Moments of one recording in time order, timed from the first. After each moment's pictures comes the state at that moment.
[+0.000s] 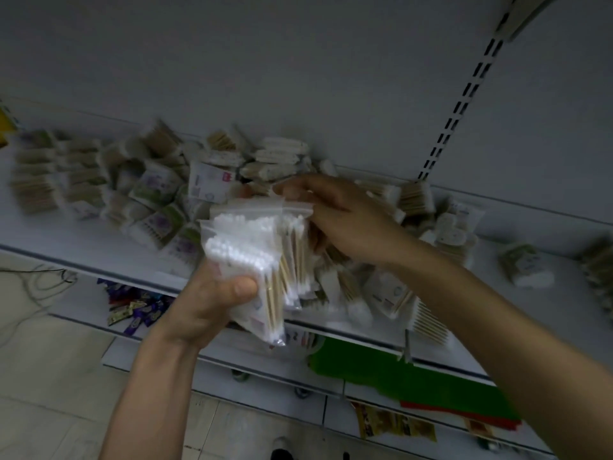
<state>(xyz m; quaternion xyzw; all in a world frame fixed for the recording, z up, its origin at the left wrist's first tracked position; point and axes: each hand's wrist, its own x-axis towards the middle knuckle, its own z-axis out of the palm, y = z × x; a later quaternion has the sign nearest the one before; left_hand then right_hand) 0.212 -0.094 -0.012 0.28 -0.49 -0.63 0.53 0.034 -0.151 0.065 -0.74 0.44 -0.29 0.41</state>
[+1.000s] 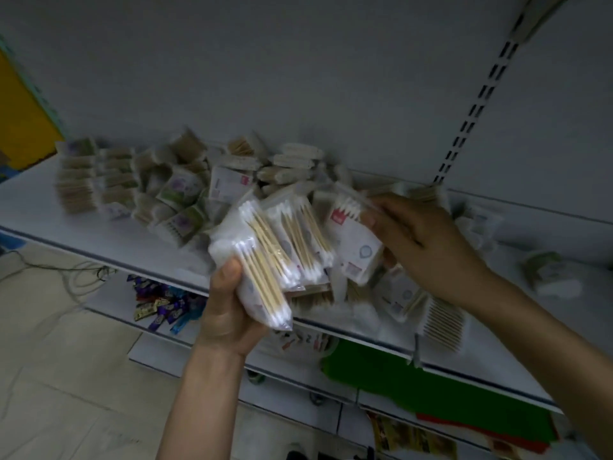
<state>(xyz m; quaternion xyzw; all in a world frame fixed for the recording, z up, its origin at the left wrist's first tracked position) 0.186 -0.082 -0.022 0.14 -0.34 -0.68 0.63 -0.032 -0.127 0.051 -0.79 0.43 -0.35 0.28</state>
